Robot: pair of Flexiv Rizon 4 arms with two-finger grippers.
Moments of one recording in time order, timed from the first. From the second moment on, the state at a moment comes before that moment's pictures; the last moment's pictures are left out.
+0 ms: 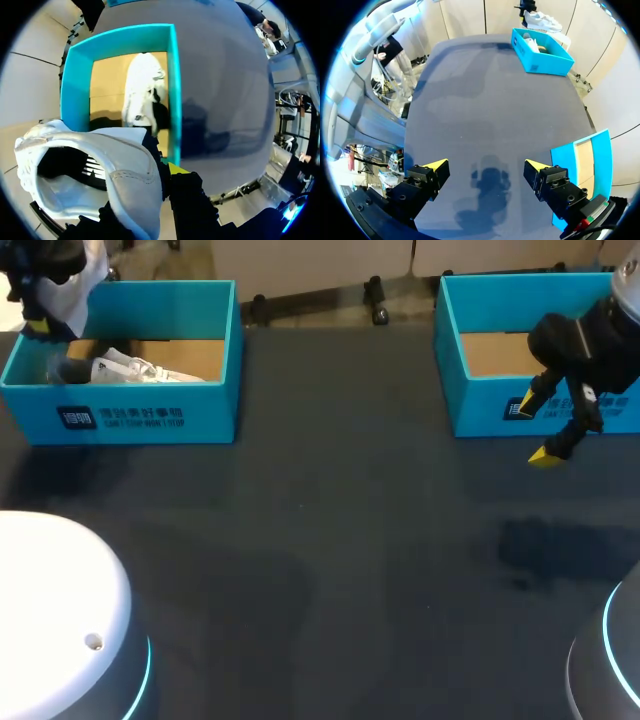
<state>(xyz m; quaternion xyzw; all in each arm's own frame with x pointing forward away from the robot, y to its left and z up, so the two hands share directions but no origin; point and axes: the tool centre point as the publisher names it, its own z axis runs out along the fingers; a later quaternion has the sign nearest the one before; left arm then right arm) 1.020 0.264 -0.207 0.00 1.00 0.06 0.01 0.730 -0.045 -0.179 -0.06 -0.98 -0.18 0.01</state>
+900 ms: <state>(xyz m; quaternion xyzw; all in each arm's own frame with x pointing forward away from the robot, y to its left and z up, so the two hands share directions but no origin) 1.086 0.290 -0.221 -0.03 1.00 0.03 -0.01 0.730 -0.046 -0.179 -0.06 -0.98 -0.18 0.01</state>
